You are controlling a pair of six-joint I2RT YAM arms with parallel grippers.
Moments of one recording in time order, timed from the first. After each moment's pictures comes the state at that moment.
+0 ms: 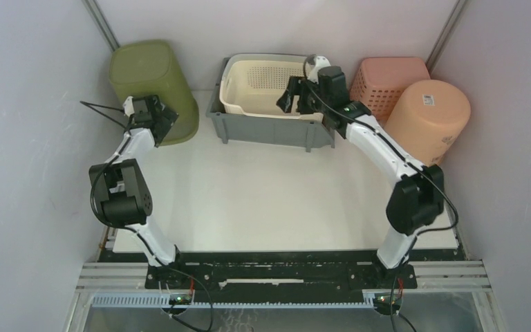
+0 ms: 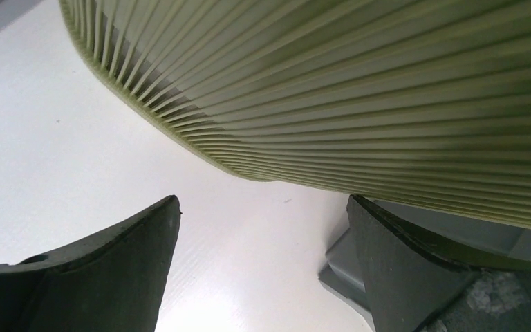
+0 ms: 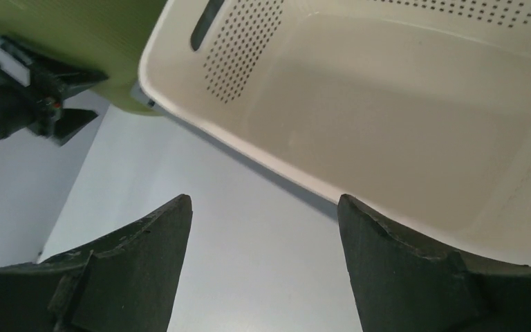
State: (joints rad) left arm 0.17 1.78 1.32 -0.21 -0.13 -0.78; right arm 0.43 1.70 1.57 -0.26 -0.21 0.40
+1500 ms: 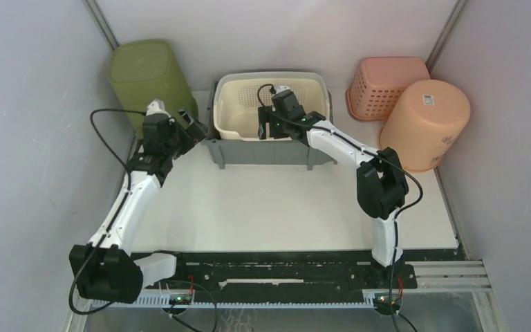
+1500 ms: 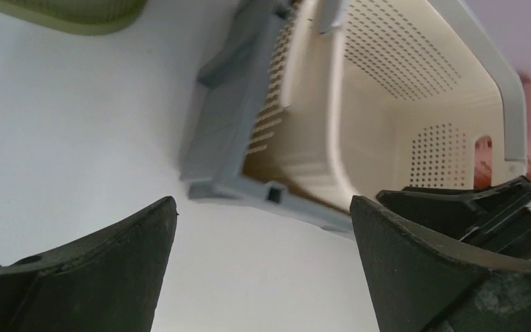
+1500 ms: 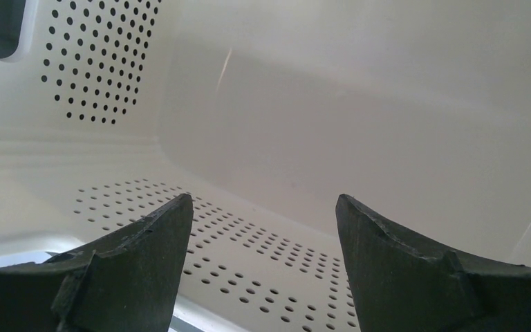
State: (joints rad) left arm -0.09 1.15 0.96 -0.27 -0.01 -0.69; right arm 0.61 2.02 1.73 -0.42 0.03 0.38
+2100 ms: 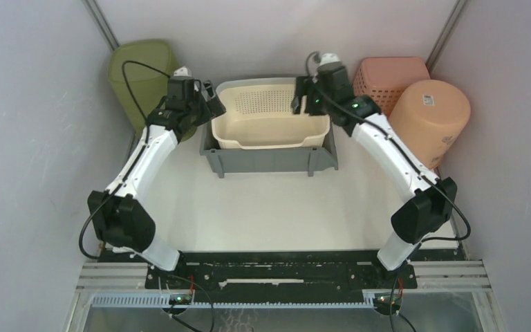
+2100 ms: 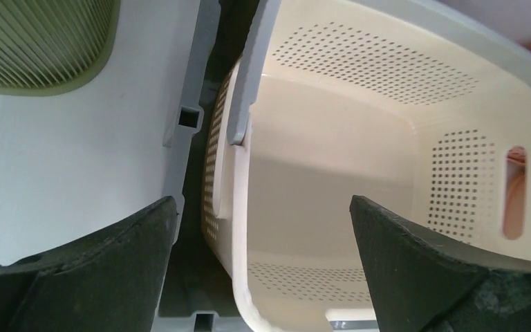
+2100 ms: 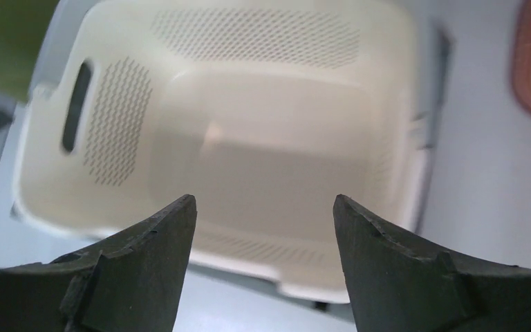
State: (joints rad) left arm -0.23 1.54 1.48 -0.52 -0.09 -0.55; right arm 0.52 1.67 1.73 -0.63 0.10 0.34
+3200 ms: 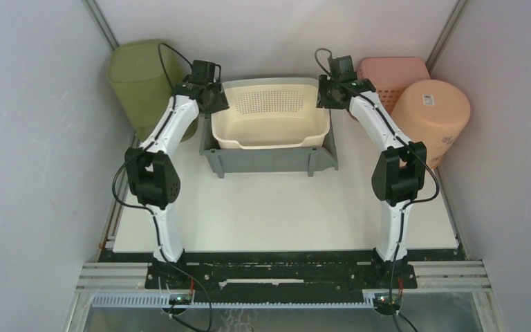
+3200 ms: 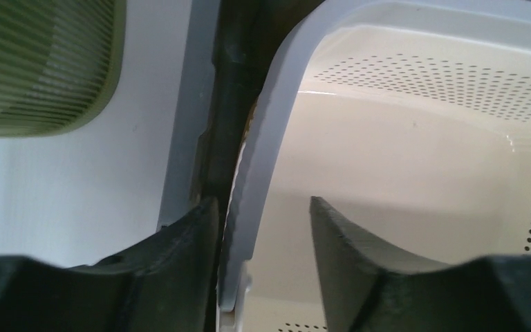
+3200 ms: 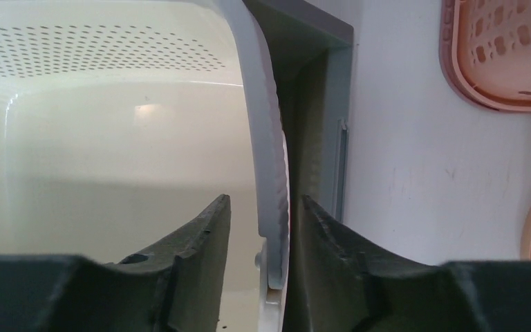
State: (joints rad) left arm -0.24 2.00 1.94 -0.75 -0.16 -0.45; right arm 0.26 2.04 1.97 -0.72 0.04 0.27
